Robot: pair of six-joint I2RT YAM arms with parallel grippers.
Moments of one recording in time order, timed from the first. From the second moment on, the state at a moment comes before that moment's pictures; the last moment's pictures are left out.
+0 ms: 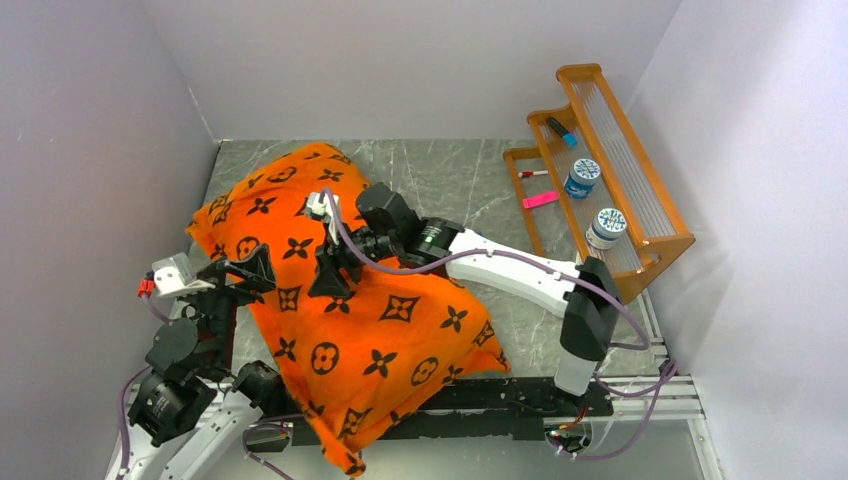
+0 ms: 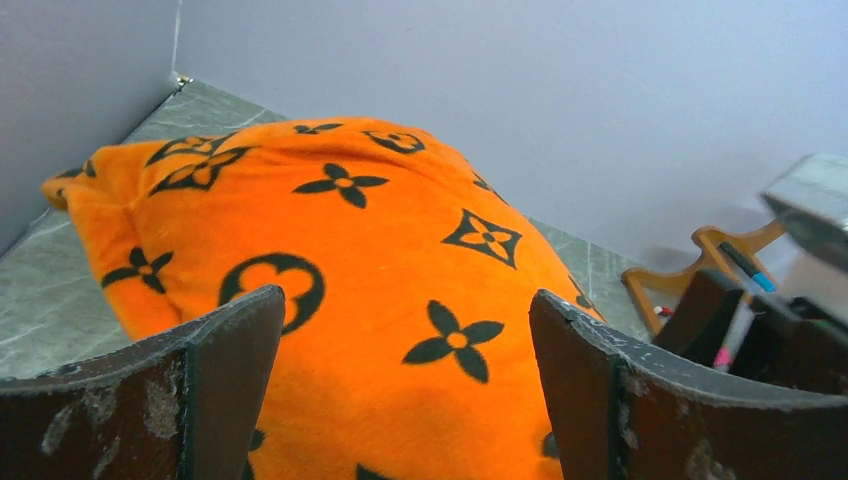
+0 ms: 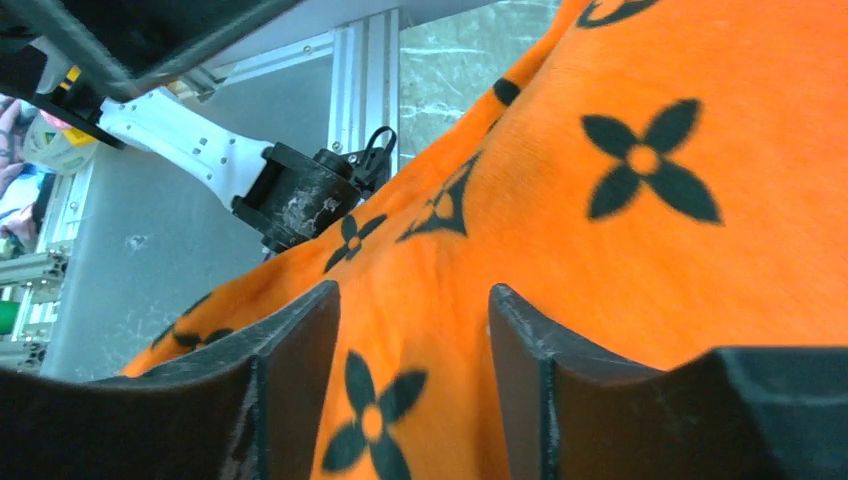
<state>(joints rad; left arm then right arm) -0.59 0.13 0.69 -0.44 -0.68 -0.40 1.06 1.77 1.57 -0.20 -0.58 0.14</state>
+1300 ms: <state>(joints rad) -0.38 0.69 0.81 -0.40 -0.32 -0.25 1.01 1.16 0.96 -0.18 -0.03 0.21</state>
